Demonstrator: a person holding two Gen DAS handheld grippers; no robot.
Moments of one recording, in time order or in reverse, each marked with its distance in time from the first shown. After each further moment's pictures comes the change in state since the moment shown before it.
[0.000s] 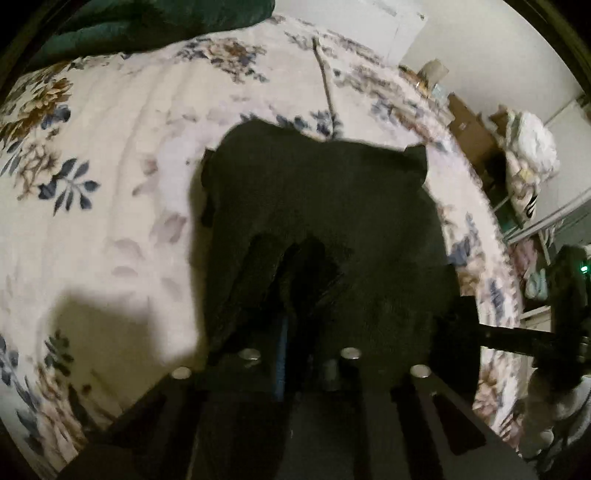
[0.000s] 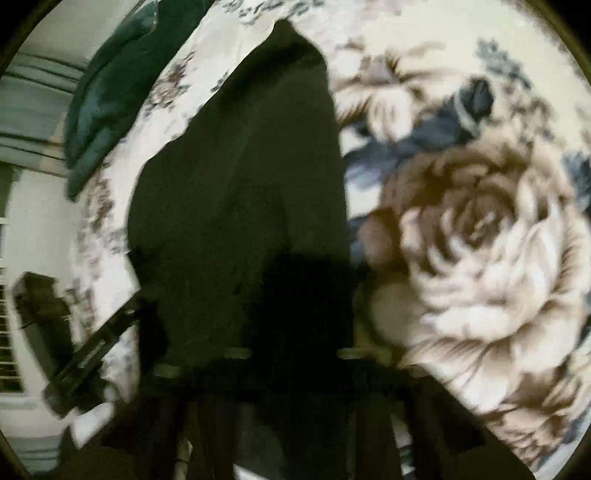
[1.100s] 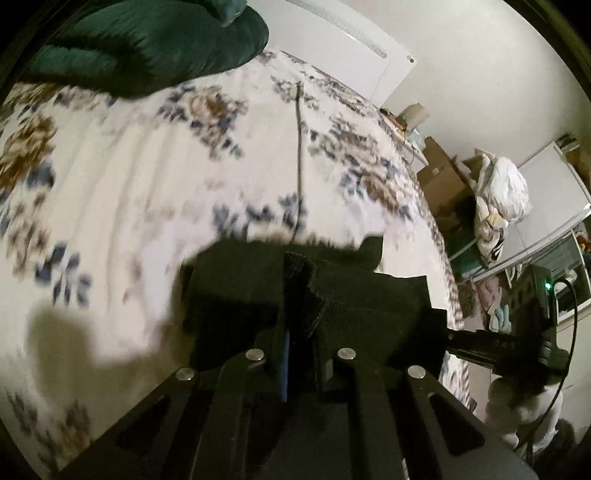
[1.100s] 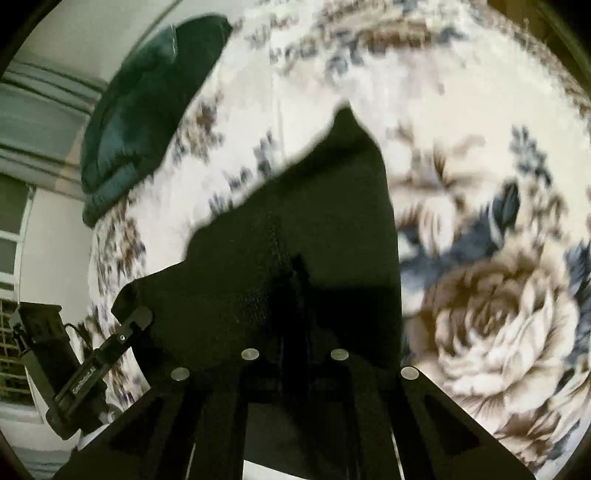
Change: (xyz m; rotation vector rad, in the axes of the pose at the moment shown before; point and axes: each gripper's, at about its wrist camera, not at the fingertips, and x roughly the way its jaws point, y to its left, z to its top) left arm -0.040 -0.011 0.100 -0.051 -0.092 -0.133; right arm -0.056 0.046 0.078 0.002 -0.104 0.065
